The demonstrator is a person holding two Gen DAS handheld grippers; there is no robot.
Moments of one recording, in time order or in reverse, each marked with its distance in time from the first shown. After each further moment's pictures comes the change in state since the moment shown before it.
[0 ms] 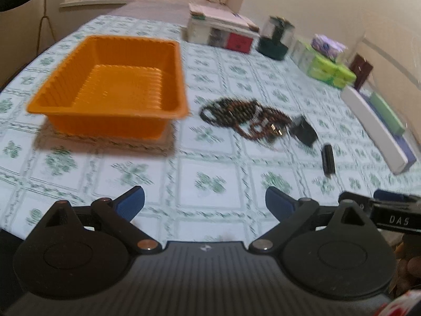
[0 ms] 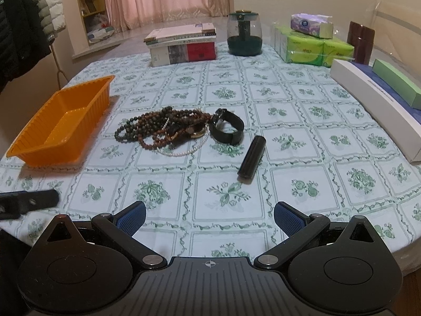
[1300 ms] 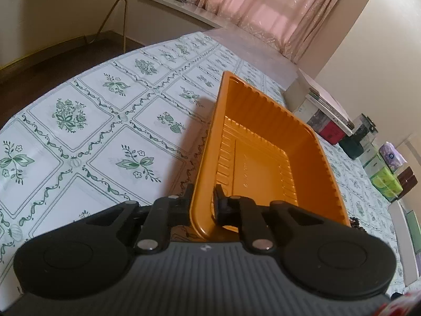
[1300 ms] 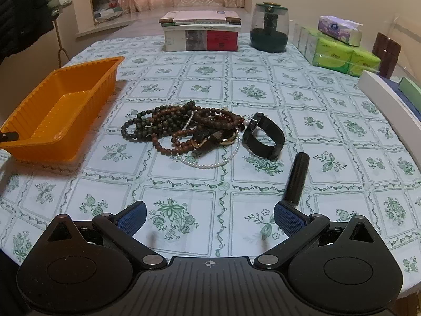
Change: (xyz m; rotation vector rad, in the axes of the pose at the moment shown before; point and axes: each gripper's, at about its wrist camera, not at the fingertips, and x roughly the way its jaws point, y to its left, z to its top) left arm 0.057 0.216 0.065 -0.374 -0.144 0.053; right arm 0.063 0.046 0.025 -0.087 0.060 -0.024
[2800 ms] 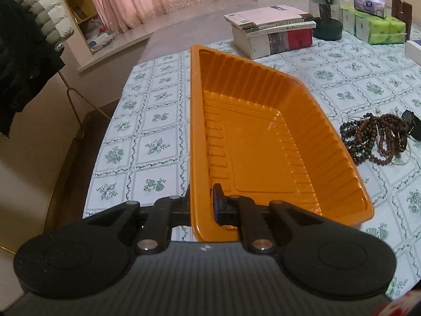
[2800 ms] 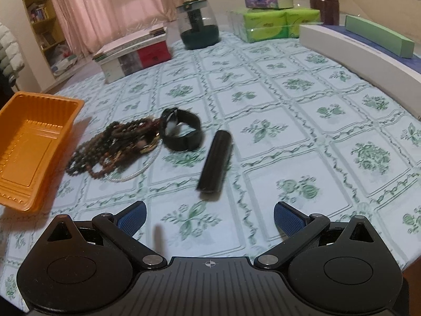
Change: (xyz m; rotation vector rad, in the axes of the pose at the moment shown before) left arm -0.011 -0.137 0.017 0.794 0.096 0.239; right arm 0.008 -0.100 -0.031 0.313 -0.082 -0.008
